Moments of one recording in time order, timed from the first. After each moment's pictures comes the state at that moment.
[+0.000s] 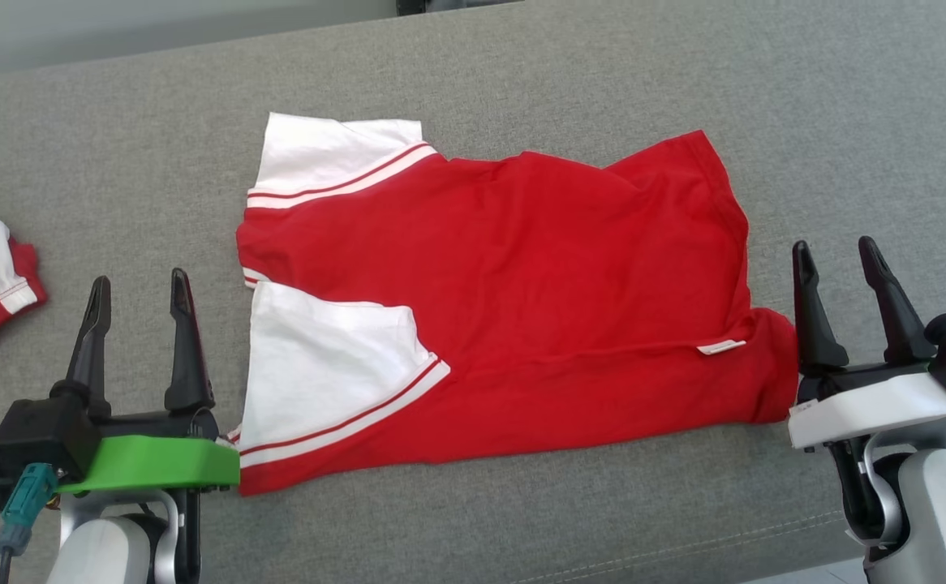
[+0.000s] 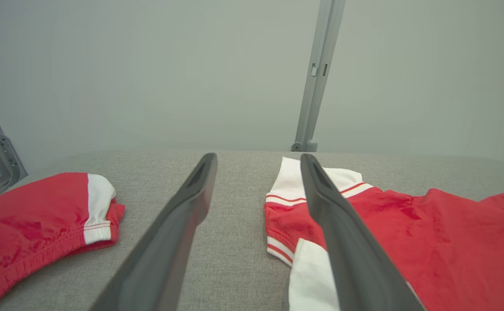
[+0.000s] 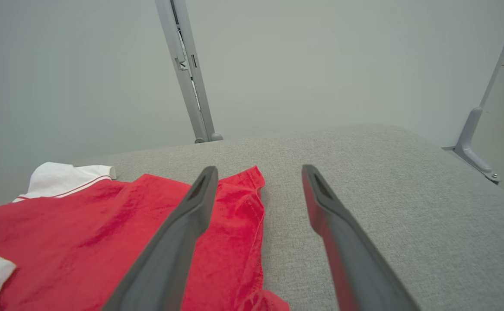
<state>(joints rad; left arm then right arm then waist) -0.12 0.22 -0.13 -0.05 -0.36 0.12 -0.20 -0.16 -0.17 -0.01 0.05 0.29 0.13 -0.20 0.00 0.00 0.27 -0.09</state>
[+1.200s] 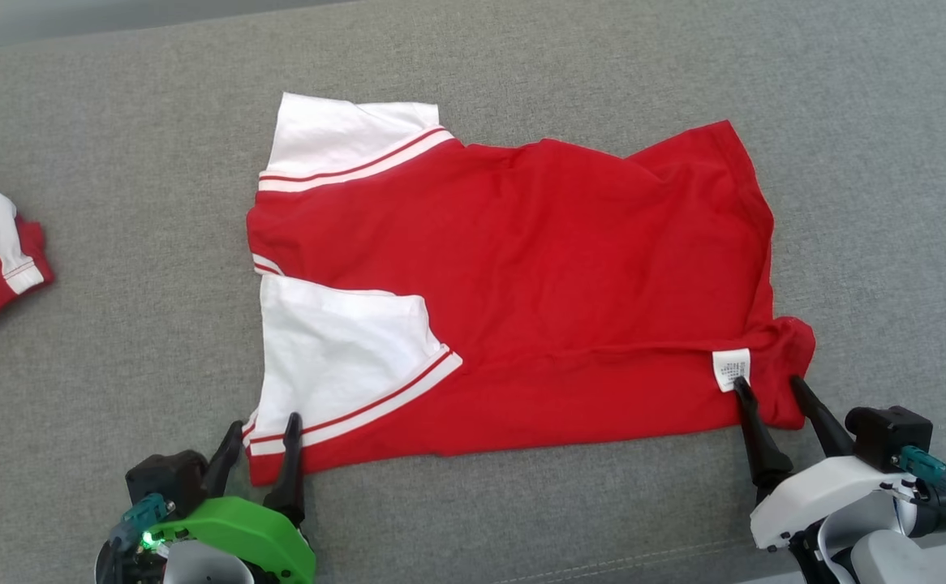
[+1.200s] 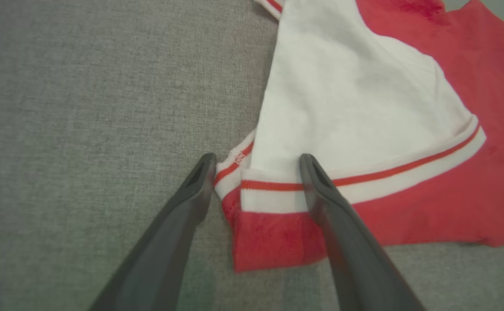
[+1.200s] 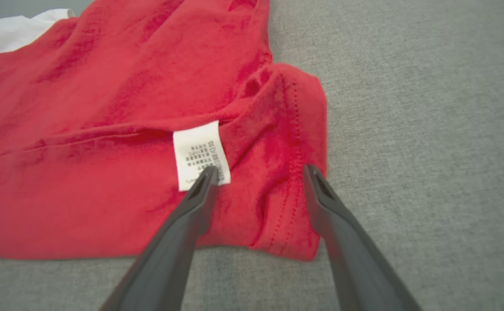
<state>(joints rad) -0.03 0.17 -0.24 0.20 -0.49 0.06 -0.03 -0.09 -0.16 0.09 0.32 0.36 0.13 -0.17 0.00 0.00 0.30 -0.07</state>
